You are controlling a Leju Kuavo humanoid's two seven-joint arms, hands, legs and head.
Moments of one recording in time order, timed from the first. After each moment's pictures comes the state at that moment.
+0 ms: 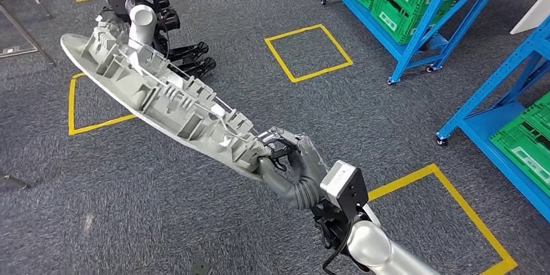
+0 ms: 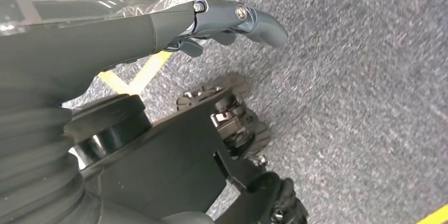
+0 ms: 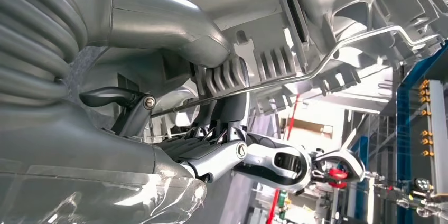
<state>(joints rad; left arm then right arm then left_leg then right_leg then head) -0.14 -0.02 -1.21 -0.32 0.86 0.21 -0.23 -0.32 -0.24 0.85 -1.83 -0.15 -0.27 -0.20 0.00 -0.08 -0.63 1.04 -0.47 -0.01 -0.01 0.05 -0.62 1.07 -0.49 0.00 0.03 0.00</state>
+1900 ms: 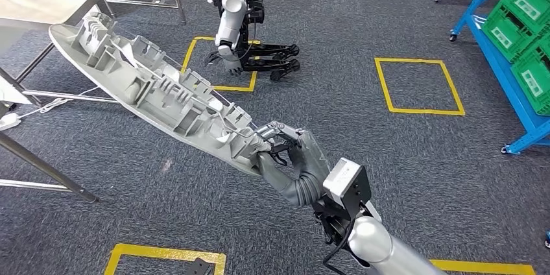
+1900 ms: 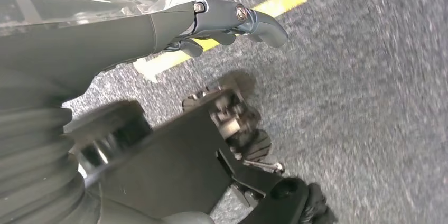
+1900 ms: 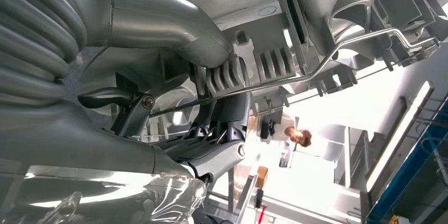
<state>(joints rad) -0.16 0.01 -1.21 -0.32 0.84 0.17 -0.21 -0.35 -0.23 0.85 -1.83 -0.15 -0.26 -0.21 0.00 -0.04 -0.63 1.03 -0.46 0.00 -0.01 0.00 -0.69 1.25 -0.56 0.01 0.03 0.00</state>
